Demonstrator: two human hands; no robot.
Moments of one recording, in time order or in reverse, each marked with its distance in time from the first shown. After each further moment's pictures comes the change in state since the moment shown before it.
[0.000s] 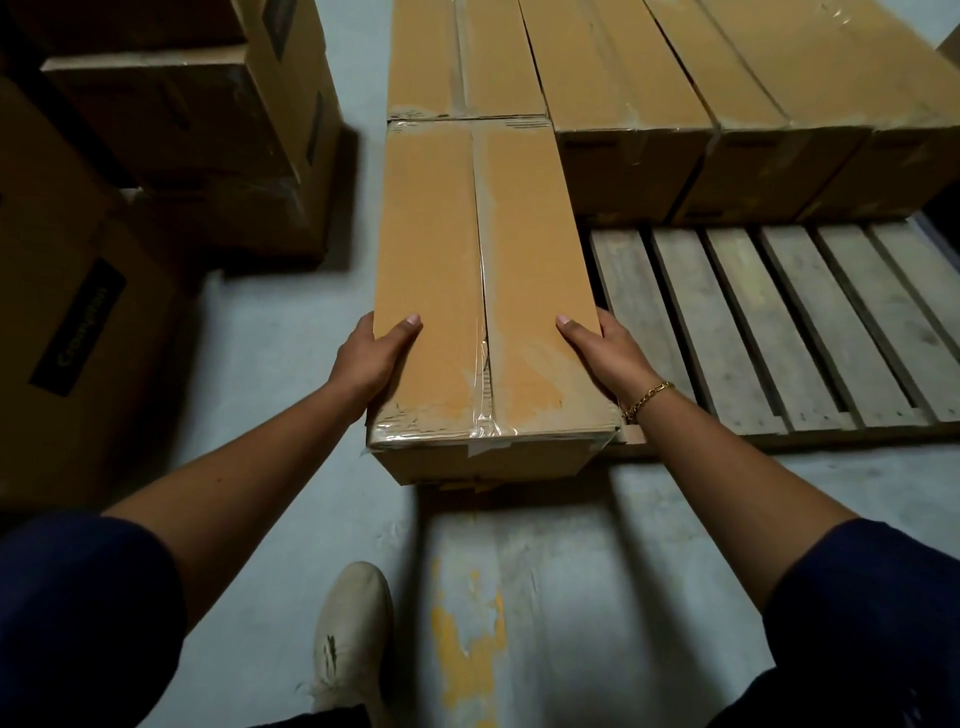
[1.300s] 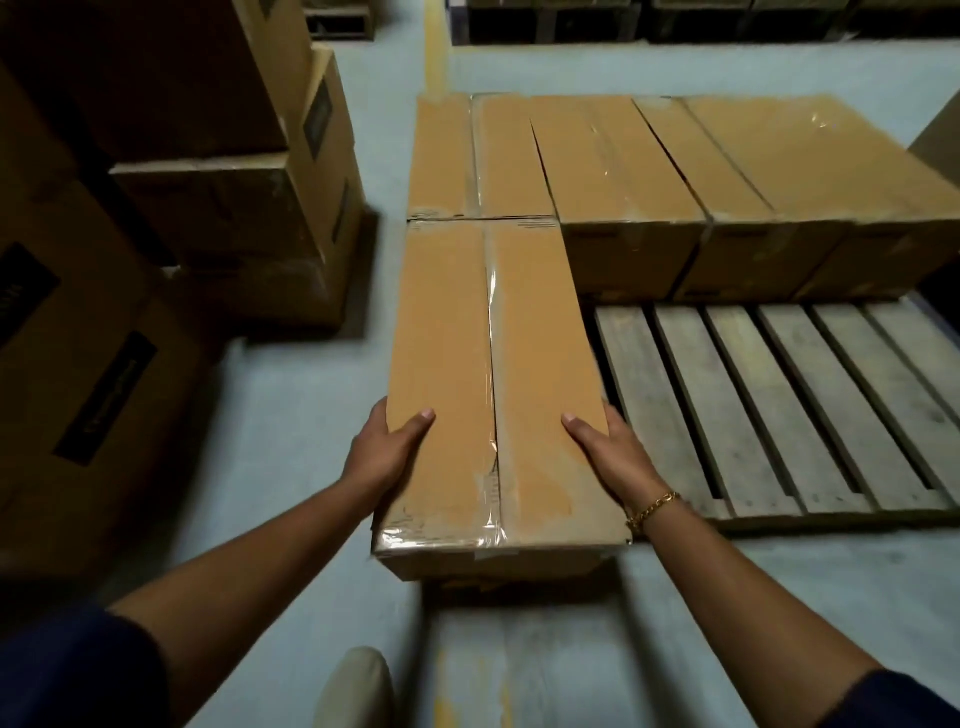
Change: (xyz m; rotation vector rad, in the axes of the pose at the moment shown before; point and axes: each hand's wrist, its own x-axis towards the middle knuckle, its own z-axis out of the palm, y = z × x) left_hand -0.023 0.006 0.001 -0.062 0.022 -0.023; right_hand -0.030 -0.005 0.003 0.112 0.001 -0.053
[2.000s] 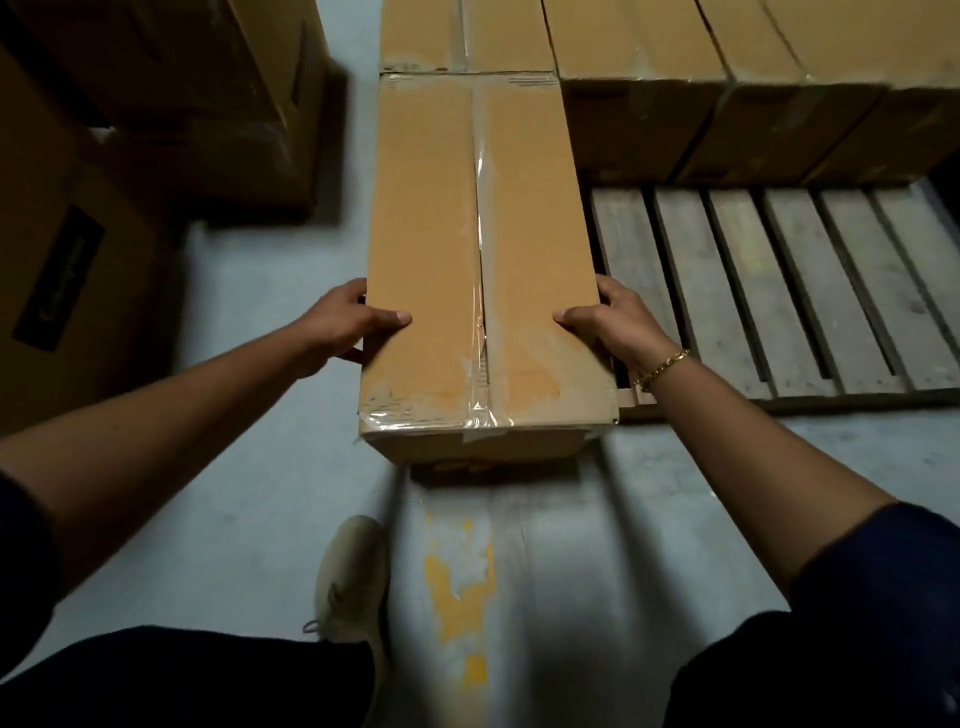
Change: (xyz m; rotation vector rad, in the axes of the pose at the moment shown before) left_hand 0.012 0.016 -0.038 0.169 -0.320 -0.089; right_hand 0.007 -0.018 -0.018 -0.079 -0.114 0.030
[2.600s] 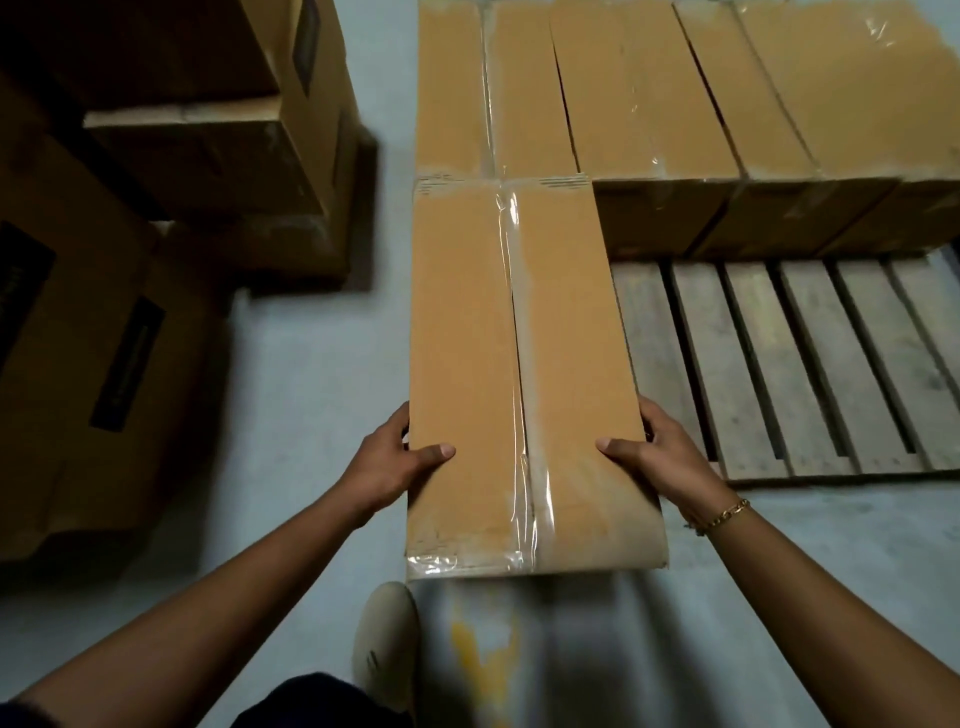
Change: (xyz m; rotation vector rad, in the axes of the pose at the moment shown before) left_hand -0.051 0.015 0.001 -0.090 -0.002 -0.009; right_hand -0.043 -0.029 -0.024 0.006 -0.050 0.111
